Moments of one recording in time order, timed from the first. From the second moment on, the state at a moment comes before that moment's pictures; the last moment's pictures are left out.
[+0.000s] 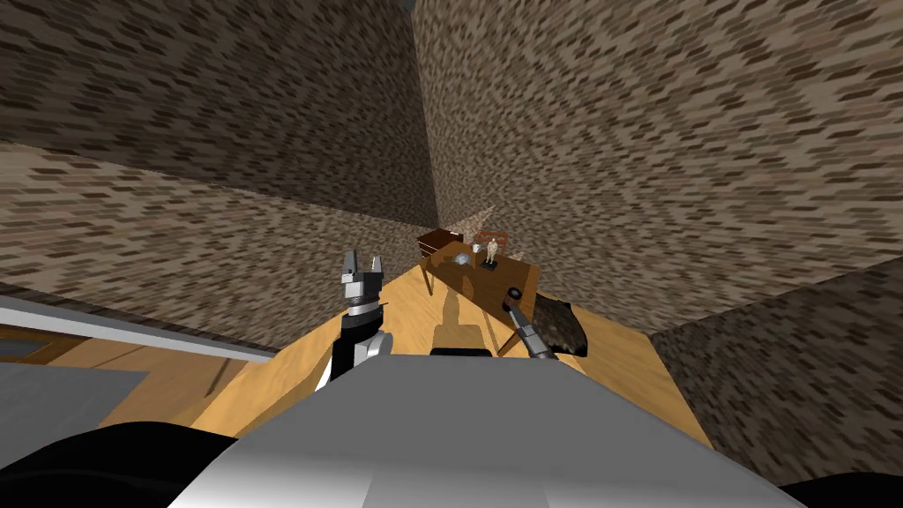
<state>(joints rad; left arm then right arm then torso) 0.52 0.05 0.01 -2.30 0.10 -0.55 -0.05 0.85 -0.42 0.26 -2.03 0.02 -0.62 0.19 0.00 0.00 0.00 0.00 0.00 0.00</state>
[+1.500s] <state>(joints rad) 0.52 0.05 0.01 -2.30 0.10 -0.55 -0.05 1.07 -0.79 0.45 -1.70 -0.02 -0.61 0.23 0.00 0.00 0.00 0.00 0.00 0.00</state>
